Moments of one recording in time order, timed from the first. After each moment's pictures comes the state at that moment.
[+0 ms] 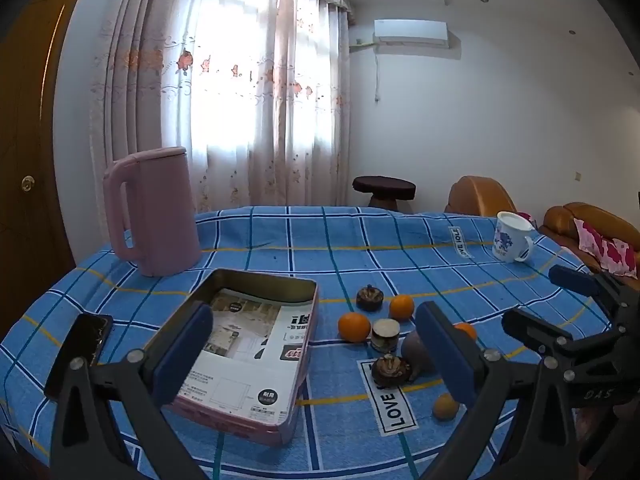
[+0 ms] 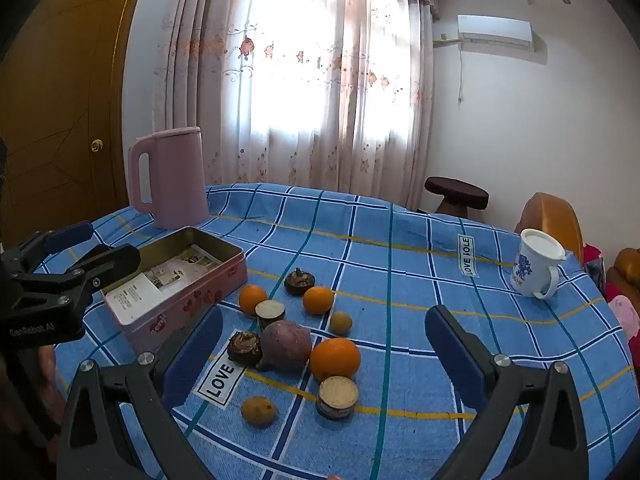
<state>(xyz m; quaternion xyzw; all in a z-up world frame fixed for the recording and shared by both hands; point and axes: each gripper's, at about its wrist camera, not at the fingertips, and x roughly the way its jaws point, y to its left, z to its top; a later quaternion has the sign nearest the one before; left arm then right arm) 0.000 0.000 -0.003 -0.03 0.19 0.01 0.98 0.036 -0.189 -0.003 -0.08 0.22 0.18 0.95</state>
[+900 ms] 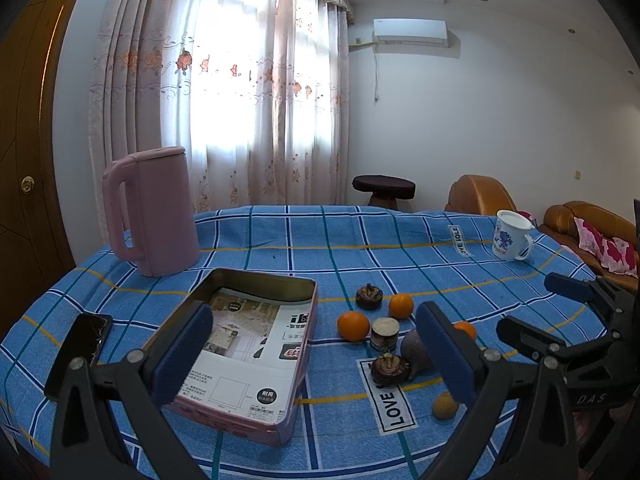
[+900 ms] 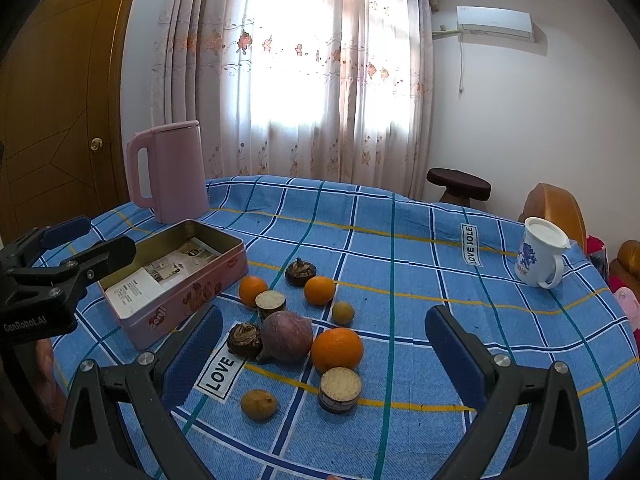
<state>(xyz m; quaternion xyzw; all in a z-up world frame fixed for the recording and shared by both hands) -0.001 0.000 -0.002 -0.02 0.19 0.01 0.98 0.039 -0.192 -0.009 -0.07 0.24 0.18 0.95</state>
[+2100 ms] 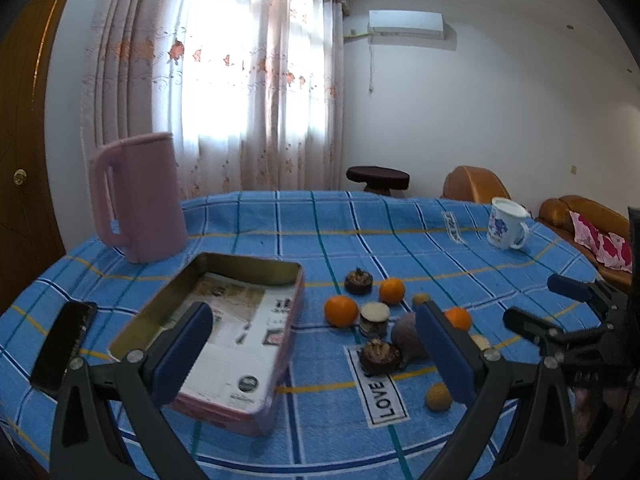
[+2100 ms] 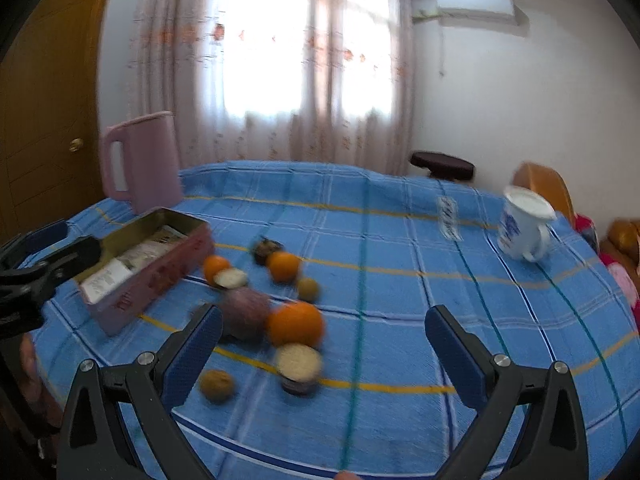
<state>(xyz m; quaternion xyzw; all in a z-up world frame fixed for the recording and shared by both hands) 0.005 -0.018 -0.023 -0.02 0.21 0.00 0.98 0.050 -0.230 -0.039 -0.05 0.27 0.14 0.95</state>
